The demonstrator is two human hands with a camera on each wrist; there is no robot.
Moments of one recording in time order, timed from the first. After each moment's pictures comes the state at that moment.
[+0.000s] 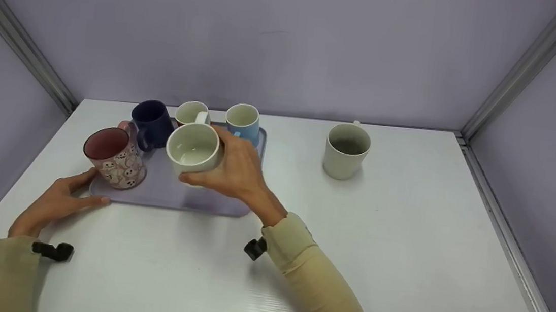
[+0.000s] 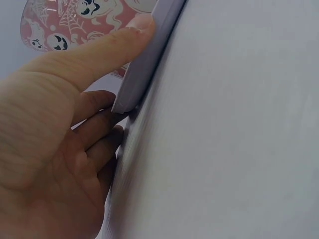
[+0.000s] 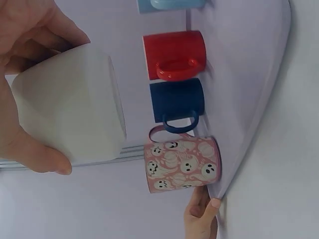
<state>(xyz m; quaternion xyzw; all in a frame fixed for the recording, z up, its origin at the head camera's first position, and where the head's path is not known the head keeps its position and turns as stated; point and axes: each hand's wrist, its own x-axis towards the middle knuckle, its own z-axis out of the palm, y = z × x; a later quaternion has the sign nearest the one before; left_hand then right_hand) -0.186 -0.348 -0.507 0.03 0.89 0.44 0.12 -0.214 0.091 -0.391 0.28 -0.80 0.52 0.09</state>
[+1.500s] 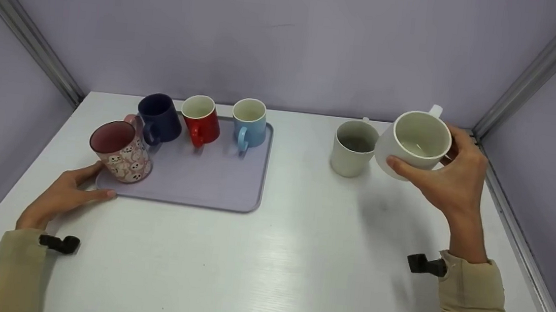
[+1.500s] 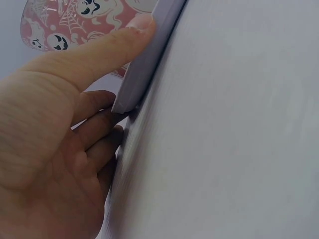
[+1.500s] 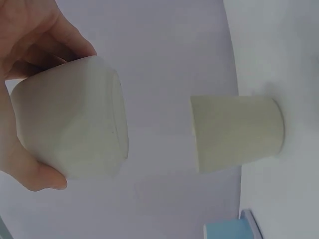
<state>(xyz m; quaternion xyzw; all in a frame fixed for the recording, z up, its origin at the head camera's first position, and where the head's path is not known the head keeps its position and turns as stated) -0.182 -0.343 -0.503 0.02 0.89 0.44 0.11 -0.184 0.385 -0.354 -0.02 -0.84 0.47 0.28</state>
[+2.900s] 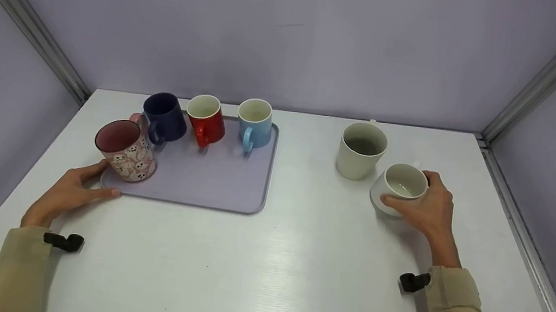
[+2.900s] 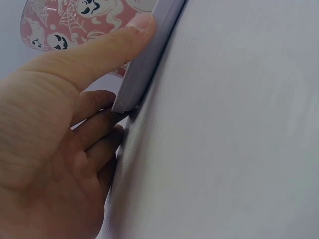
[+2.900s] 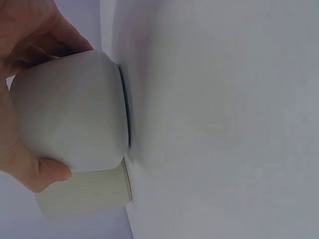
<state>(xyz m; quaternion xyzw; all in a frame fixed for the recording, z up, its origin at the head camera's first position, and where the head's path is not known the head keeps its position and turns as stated) -0.183 -0.342 -0.503 0.01 0.89 0.45 0.11 -0.207 0.418 -0.473 -0.05 -0.92 0.37 0.12</state>
